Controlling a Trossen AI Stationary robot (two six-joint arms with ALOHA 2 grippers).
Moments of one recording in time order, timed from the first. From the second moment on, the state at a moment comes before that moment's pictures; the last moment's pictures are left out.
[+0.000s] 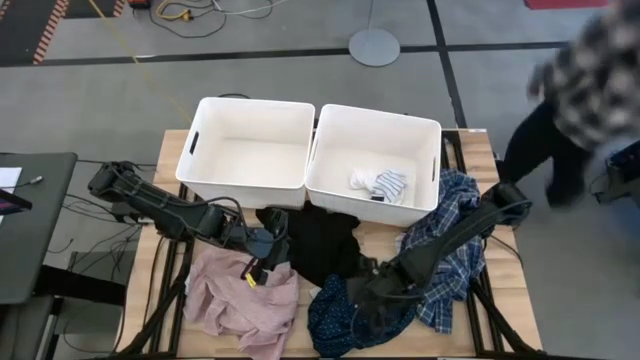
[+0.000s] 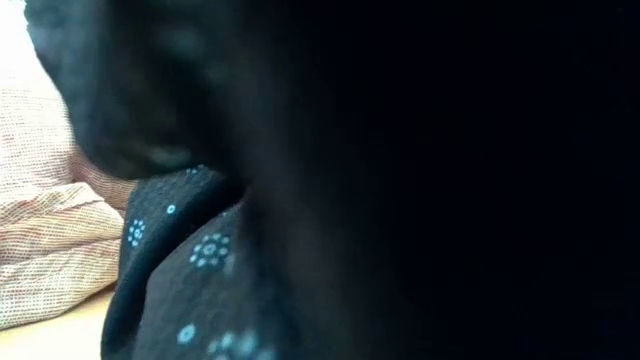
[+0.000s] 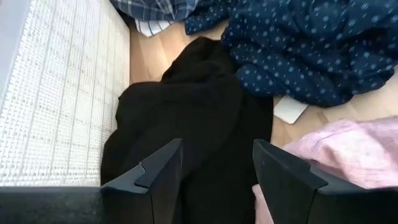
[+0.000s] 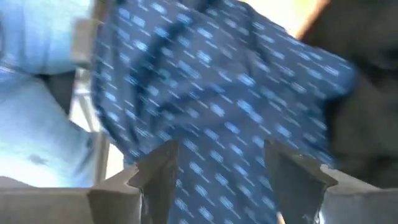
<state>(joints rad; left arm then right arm) -0.37 1.37 1.14 -0.54 -0.29 0.18 0.56 1.77 1.35 -0.62 0.03 0.49</state>
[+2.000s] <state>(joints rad) -0.35 1.31 1.14 -0.01 -0.24 0.41 0.60 1.30 1.35 -0.61 0.75 -0.02</state>
